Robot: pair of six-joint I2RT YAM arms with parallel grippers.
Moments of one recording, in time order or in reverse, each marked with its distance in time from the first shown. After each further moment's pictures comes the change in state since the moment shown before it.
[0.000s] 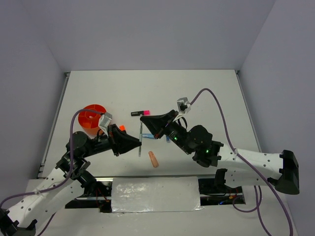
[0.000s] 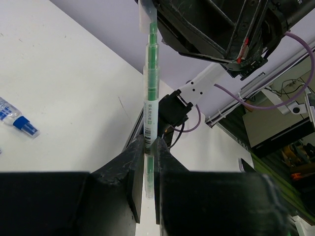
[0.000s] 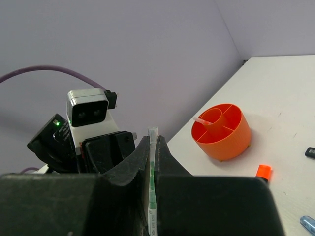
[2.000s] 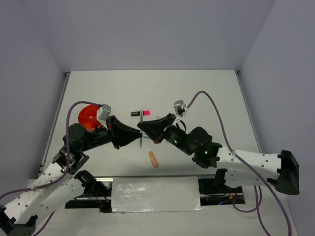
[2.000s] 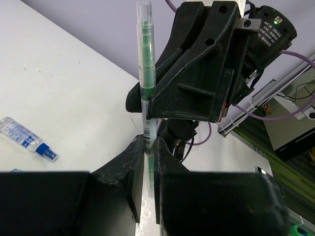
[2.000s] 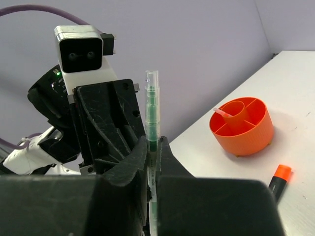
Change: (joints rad) left arm -0.003 0.100 0.168 -0.054 -0.034 0.100; right arm -0.005 0.000 -0.056 0.079 -0.146 0.005
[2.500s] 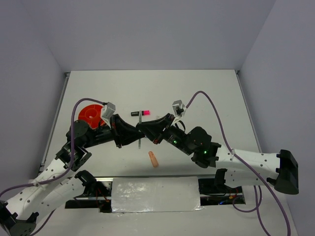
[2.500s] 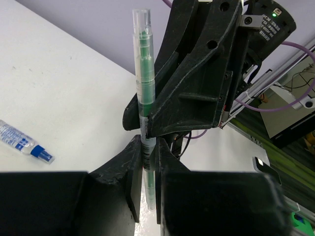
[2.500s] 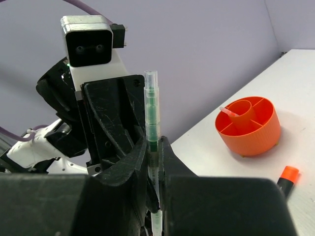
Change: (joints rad) left arm 0.001 0.053 0.024 0.019 0.059 0.021; right arm 0.000 0.012 0.002 0.010 -0.029 0.004
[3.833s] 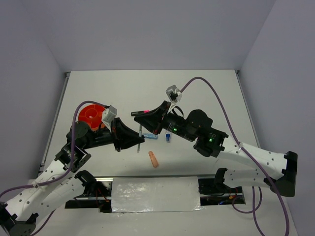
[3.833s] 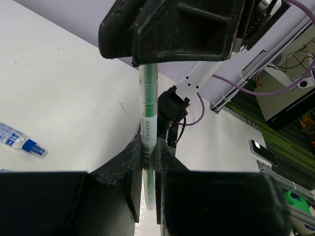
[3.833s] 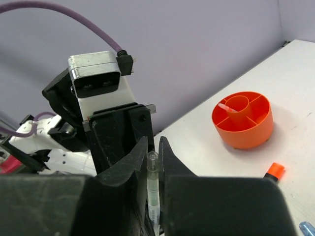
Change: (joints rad) left arm -0.003 -0.022 -0.014 -0.027 0.068 0.032; right arm -0.109 0.040 0.277 -0.357 -0.195 -0.045
